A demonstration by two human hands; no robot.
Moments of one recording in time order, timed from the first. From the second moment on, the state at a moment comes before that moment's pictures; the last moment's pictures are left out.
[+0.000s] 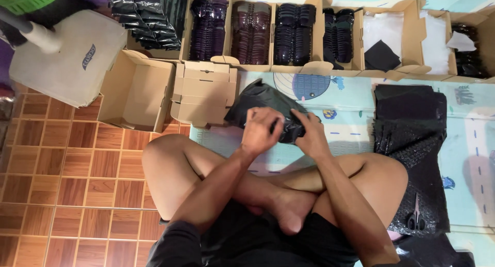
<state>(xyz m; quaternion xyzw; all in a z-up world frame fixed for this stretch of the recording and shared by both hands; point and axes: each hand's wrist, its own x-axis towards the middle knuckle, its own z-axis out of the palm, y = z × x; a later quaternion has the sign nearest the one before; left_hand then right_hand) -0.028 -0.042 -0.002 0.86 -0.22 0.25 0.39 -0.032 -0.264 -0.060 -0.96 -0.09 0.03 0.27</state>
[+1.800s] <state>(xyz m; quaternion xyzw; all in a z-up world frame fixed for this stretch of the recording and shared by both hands) -0.028 -0.059 0.005 0.60 0.30 -0.17 0.72 -0.080 -0.209 0.042 -0.86 -0.03 0.10 0.51</state>
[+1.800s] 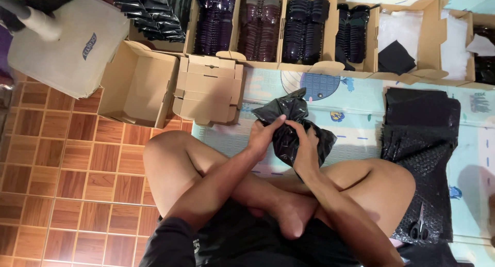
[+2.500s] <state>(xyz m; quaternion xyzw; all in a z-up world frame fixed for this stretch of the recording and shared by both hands) -0.014 -0.048 0.027 0.41 0.30 -0.08 0.86 -0.073 -0.223 0.025 -0.64 -0.10 0.03 0.76</state>
